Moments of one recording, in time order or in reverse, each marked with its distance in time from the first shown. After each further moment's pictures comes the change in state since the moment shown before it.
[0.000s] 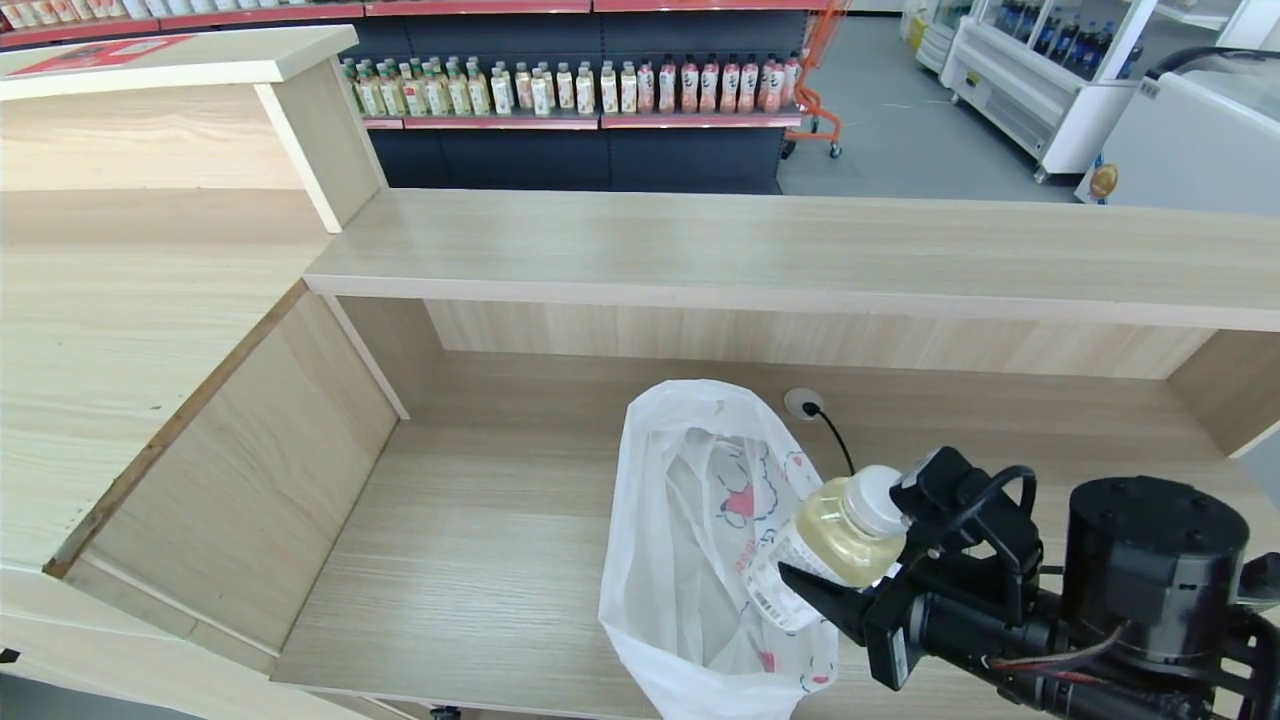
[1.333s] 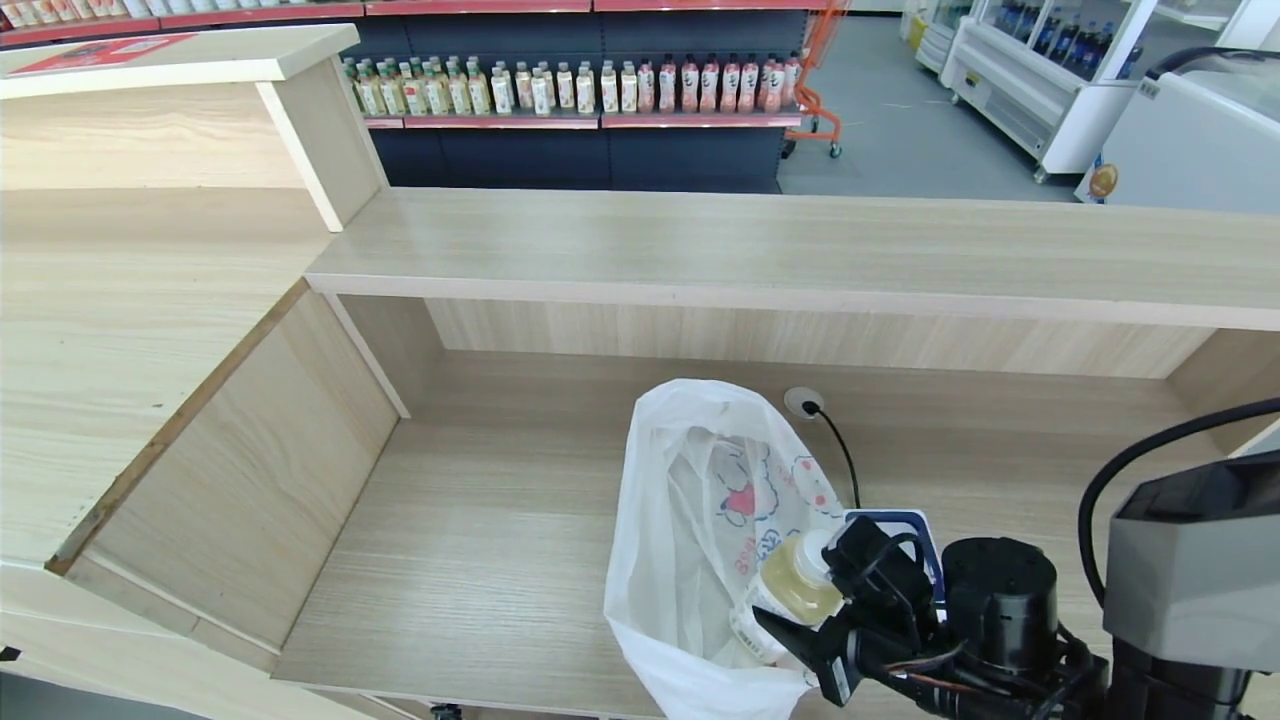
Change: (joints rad) left arm 0.000 0.000 0.000 0.000 0.000 0.000; right arm -0.105 0.494 0.097 -0.507 0.122 -0.051
